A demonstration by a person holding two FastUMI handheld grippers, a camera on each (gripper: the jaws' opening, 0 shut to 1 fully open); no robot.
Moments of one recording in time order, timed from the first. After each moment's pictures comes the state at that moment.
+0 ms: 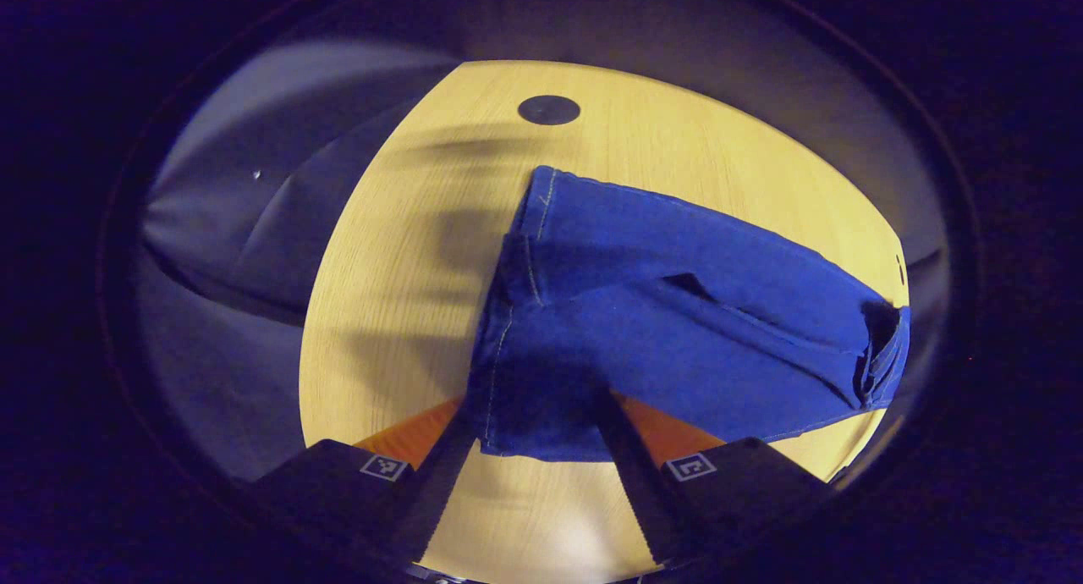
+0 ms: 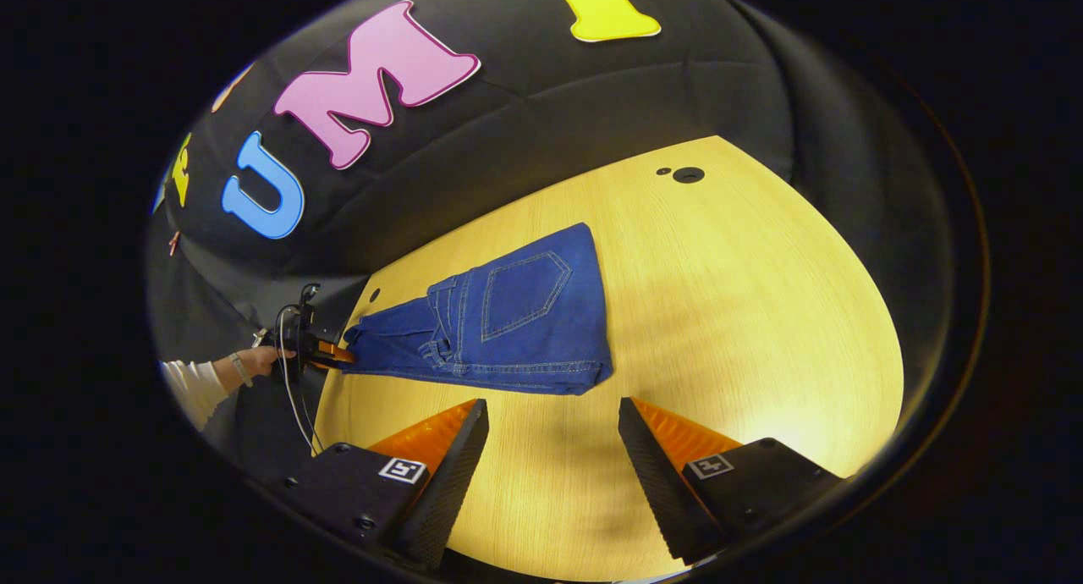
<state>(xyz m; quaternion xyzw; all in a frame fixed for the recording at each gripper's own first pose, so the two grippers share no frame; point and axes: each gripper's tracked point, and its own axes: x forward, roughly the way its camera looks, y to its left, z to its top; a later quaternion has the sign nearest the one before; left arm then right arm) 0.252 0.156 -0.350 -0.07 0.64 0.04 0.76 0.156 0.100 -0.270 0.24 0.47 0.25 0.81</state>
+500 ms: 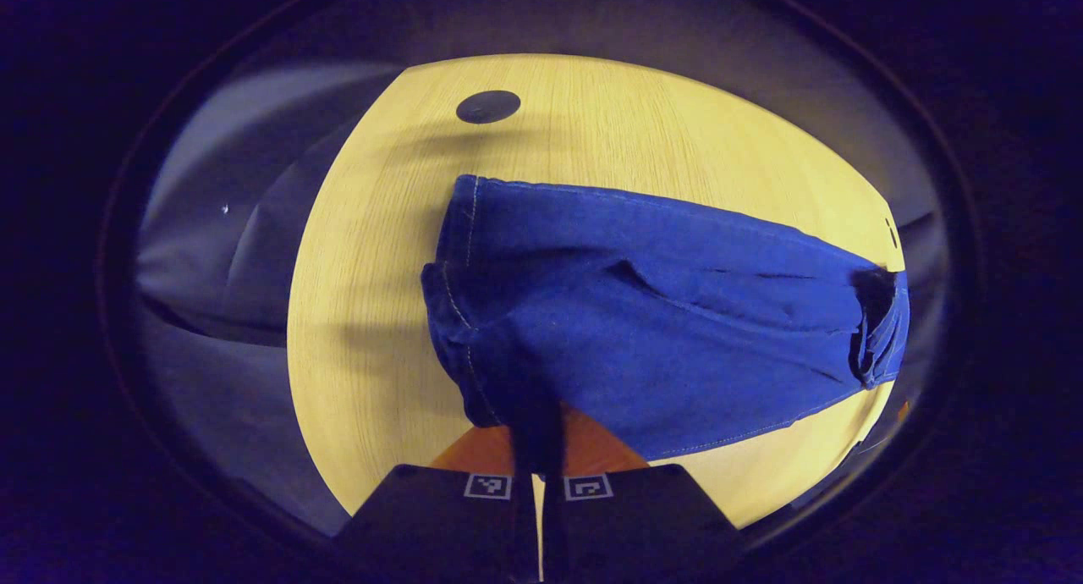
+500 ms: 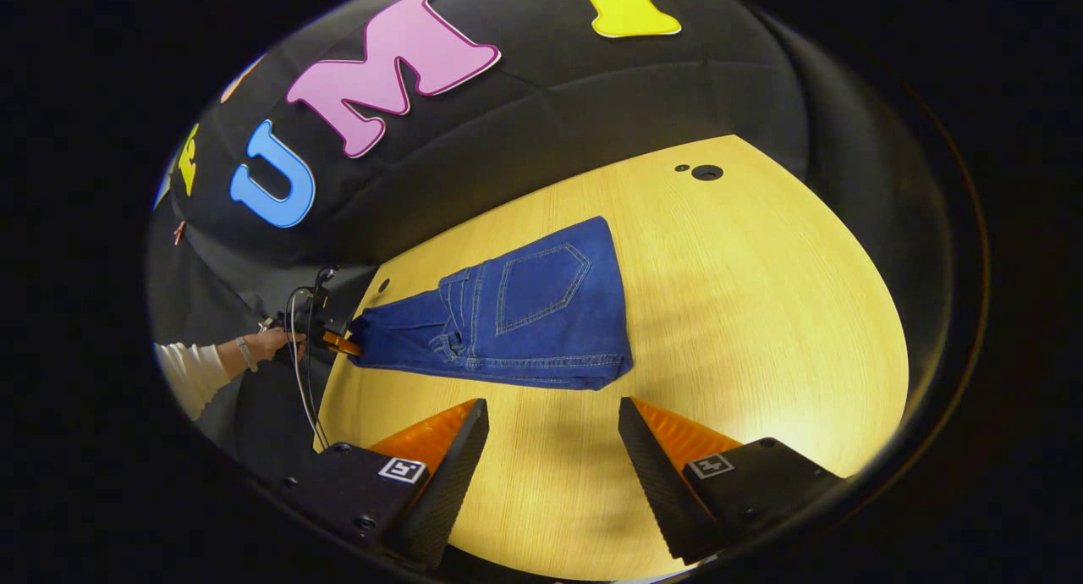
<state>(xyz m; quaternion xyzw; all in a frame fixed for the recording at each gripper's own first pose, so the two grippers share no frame) 0.258 0.129 -0.338 -0.05 0.65 0.02 0.76 0.151 0.109 -0.260 0.23 0.47 0.26 0.81</state>
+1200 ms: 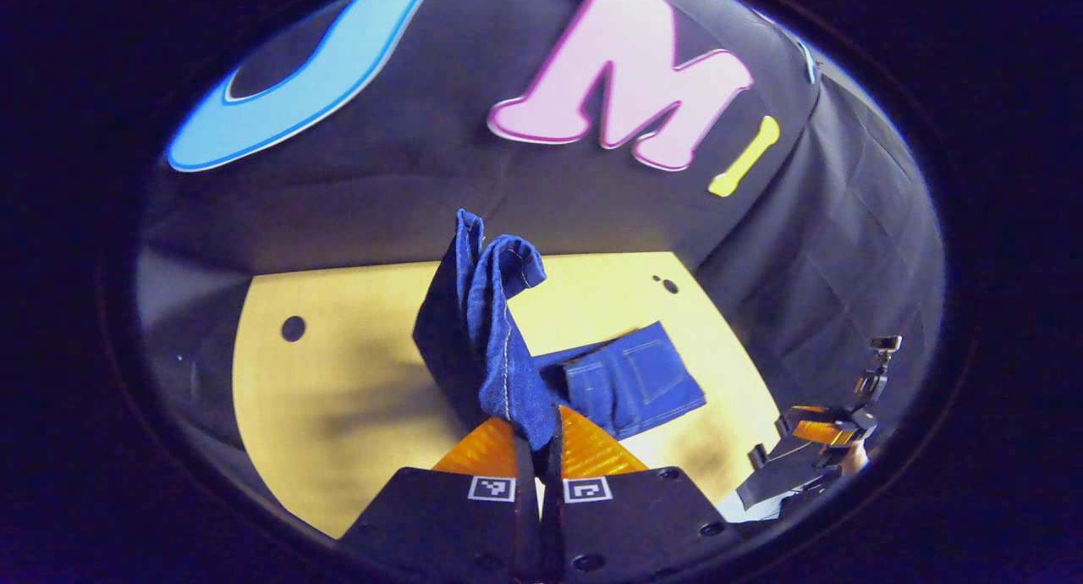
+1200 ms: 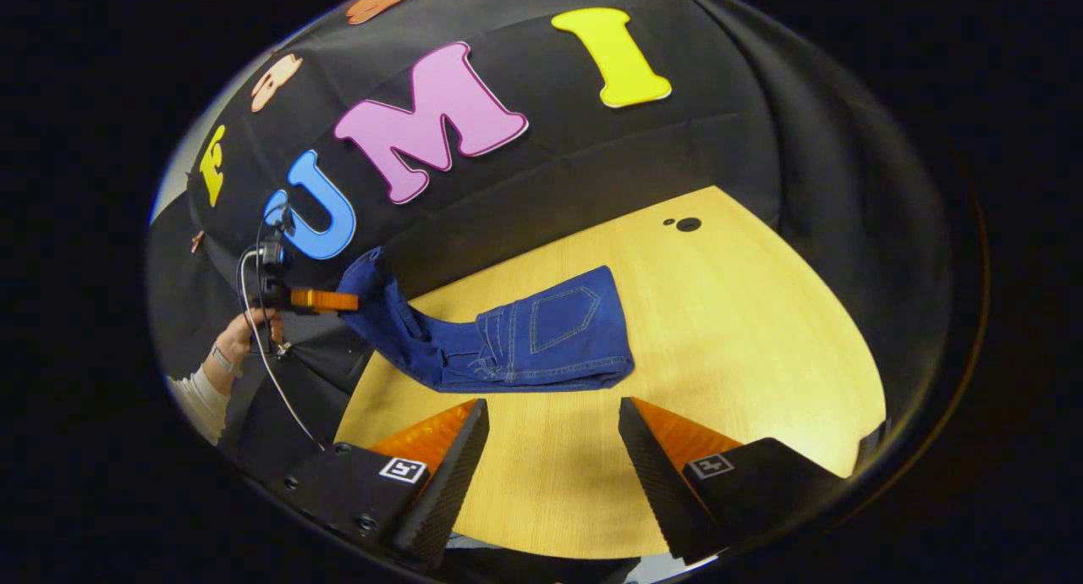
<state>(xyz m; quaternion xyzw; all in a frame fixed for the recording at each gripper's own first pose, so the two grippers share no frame) 0.277 -0.131 -0.062 -0.08 0.41 -0.27 0.87 0.086 0.056 -0.159 0.25 0.38 0.23 0.86</state>
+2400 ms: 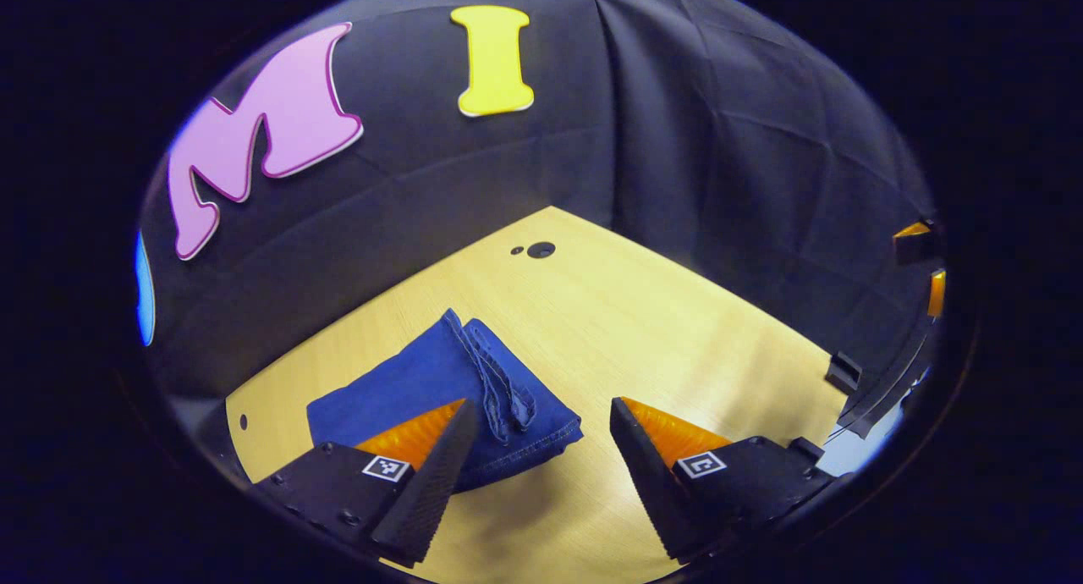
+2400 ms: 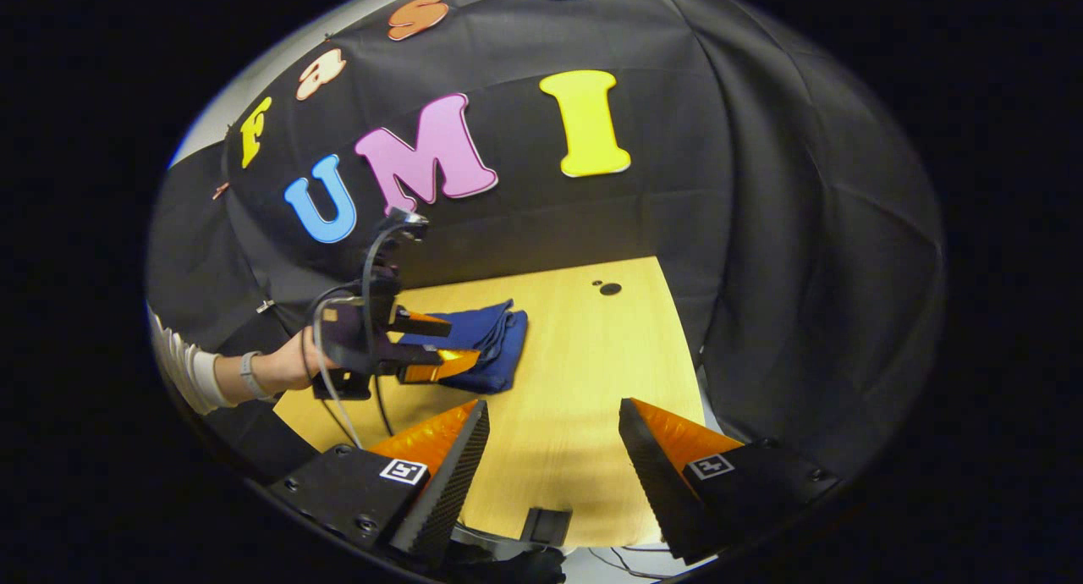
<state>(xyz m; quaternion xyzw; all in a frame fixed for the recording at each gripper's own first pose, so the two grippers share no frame) 0.173 -0.444 -0.123 0.15 0.30 -0.27 0.90 0.122 -0.124 -0.130 0.15 0.30 0.27 0.90</state>
